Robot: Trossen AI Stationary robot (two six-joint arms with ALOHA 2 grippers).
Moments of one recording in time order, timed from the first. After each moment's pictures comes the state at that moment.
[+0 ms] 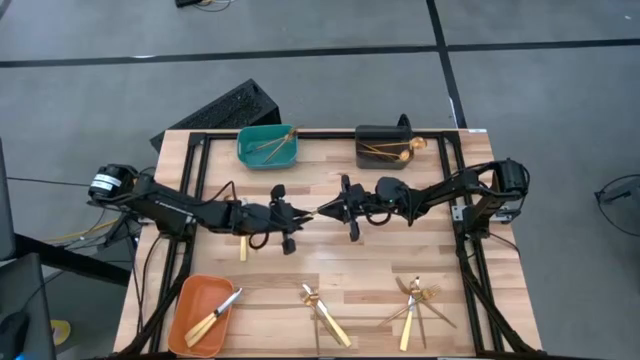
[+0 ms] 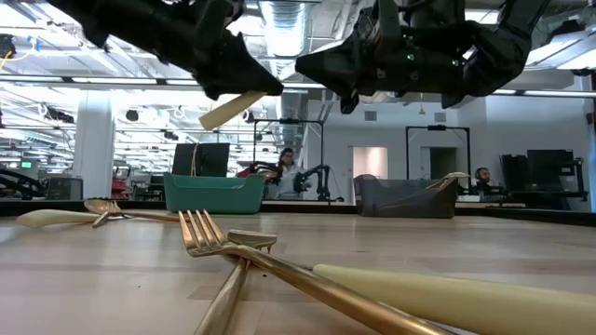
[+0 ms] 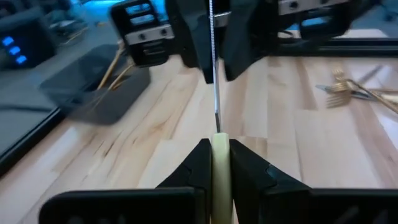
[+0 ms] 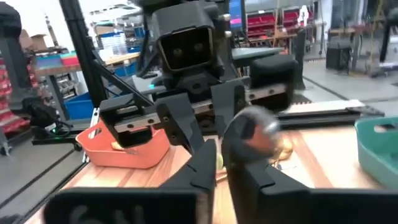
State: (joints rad) left arm -0.14 1.39 0.66 0.34 -0.44 -0.09; right arm -0.06 1.67 0.66 1.06 -0.21 0.15
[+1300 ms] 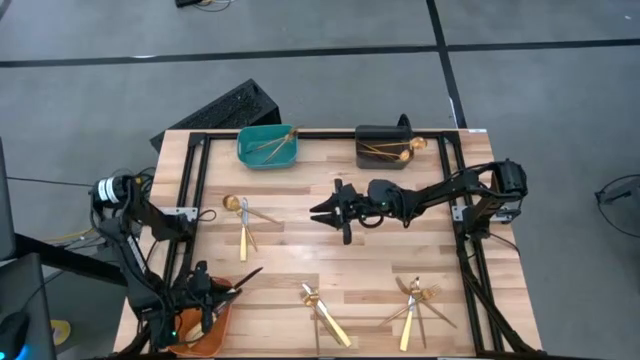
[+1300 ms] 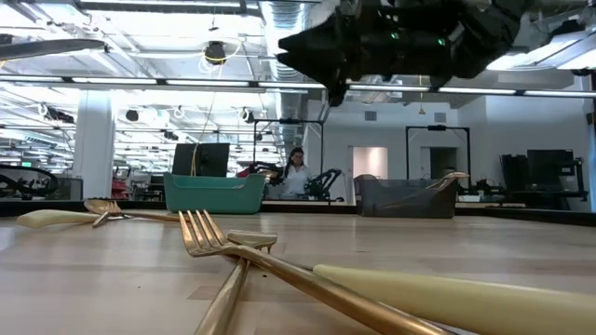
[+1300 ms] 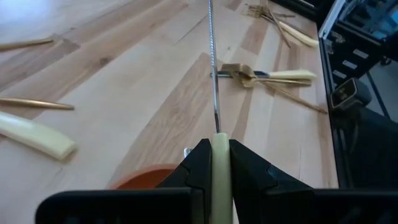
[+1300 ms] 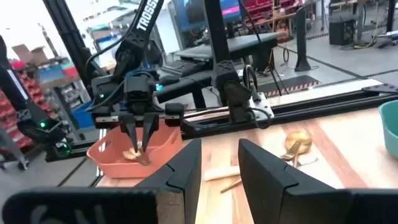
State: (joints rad) left arm -1.33 1.53 0.74 -0.69 -1.07 -1.86; right arm -0.03 1.68 0.79 0.90 -0.15 0.25
